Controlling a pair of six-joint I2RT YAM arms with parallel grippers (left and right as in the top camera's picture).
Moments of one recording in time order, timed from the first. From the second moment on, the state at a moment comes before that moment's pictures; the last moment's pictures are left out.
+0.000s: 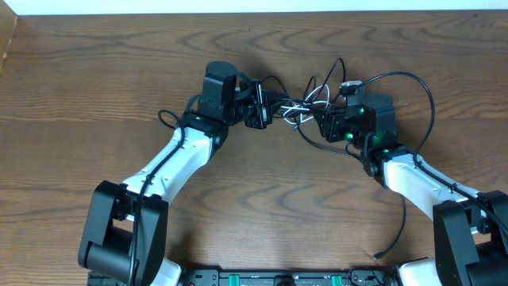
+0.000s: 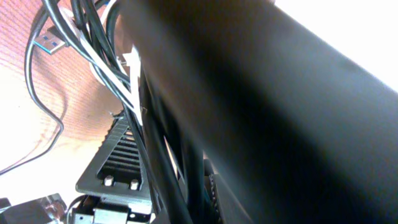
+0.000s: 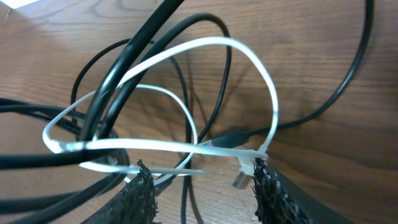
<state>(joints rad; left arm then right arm) -0.35 1.69 1.03 0.12 0.66 -2.09 0.24 1.61 0.70 0.29 -0.31 0.29</state>
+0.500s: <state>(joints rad) -0.35 1.69 1.03 0.12 0.68 -2.09 0.33 1.75 0.70 0.43 -0.24 0.20</state>
